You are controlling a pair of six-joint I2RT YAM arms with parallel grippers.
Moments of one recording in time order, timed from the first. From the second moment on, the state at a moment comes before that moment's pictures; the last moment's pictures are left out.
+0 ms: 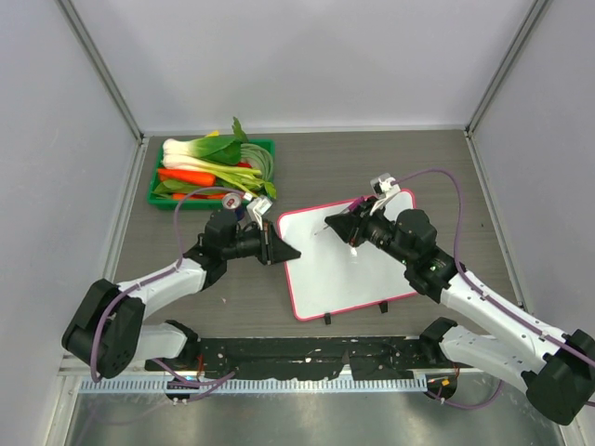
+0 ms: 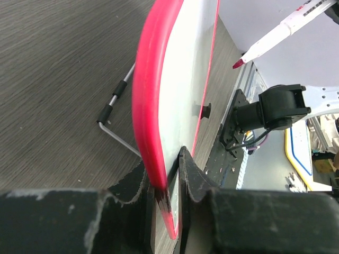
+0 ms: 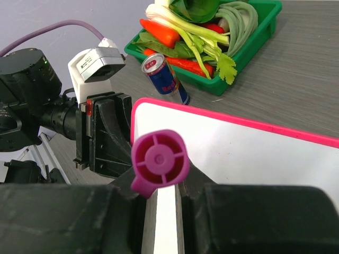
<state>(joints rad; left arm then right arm) -0.51 1.27 0.51 0.42 0.70 -0.56 0.67 0.91 0.63 0.20 -0.15 0.44</state>
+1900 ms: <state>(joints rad) -0.50 1.25 0.50 0.35 0.64 -0.54 0.88 1.04 0.56 0.42 0.18 0.37</state>
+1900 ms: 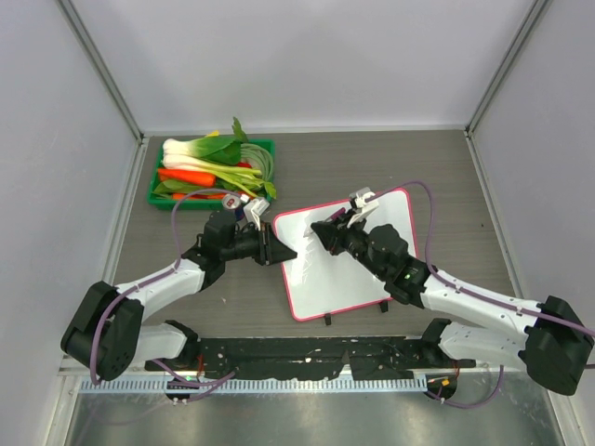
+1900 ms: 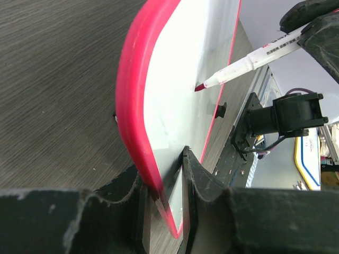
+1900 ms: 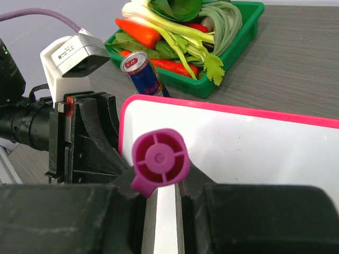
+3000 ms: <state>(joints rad) -0.49 1.26 0.50 0.35 0.64 -0.54 0.91 1.01 0.53 0.36 0.22 0.40</state>
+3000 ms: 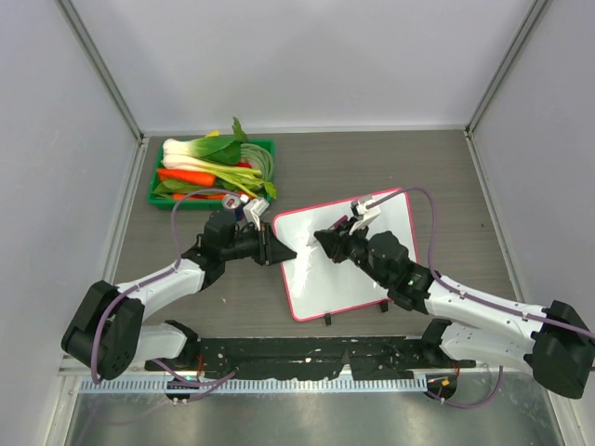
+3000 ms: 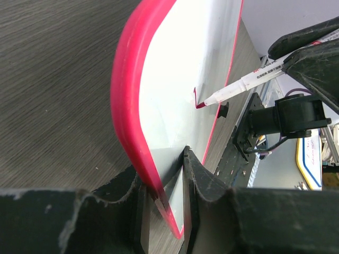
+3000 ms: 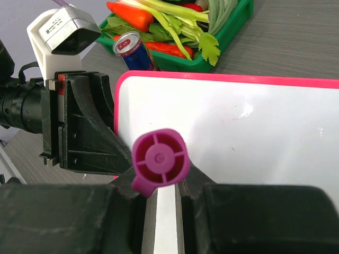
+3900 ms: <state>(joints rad) -0.49 1.26 0.50 0.35 0.64 -0.54 0.91 1.04 0.60 0.32 0.31 0.41</state>
